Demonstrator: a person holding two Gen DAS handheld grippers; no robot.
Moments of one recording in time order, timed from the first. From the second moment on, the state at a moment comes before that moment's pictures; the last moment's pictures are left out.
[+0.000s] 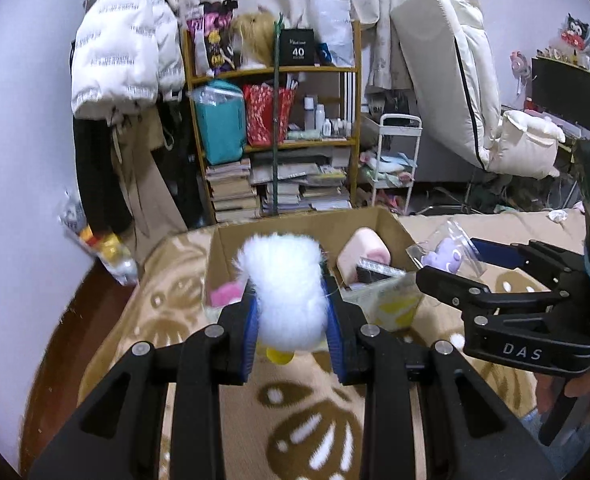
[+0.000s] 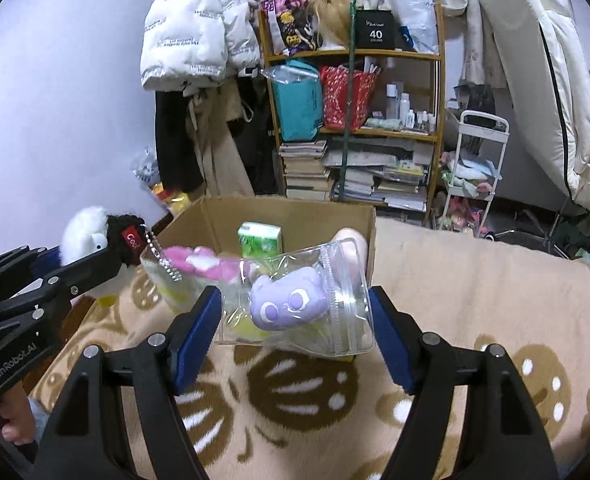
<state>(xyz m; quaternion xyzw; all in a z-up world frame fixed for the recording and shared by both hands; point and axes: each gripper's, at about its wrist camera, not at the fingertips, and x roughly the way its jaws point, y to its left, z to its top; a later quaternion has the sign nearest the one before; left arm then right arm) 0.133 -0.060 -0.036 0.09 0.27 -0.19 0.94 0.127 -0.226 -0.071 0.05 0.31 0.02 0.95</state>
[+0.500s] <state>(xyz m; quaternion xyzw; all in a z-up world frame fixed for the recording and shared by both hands) 0.181 -0.073 -0.049 0.11 0.26 -0.17 0.94 0.184 -0.252 -0.058 0.07 0.28 0.03 0.96</state>
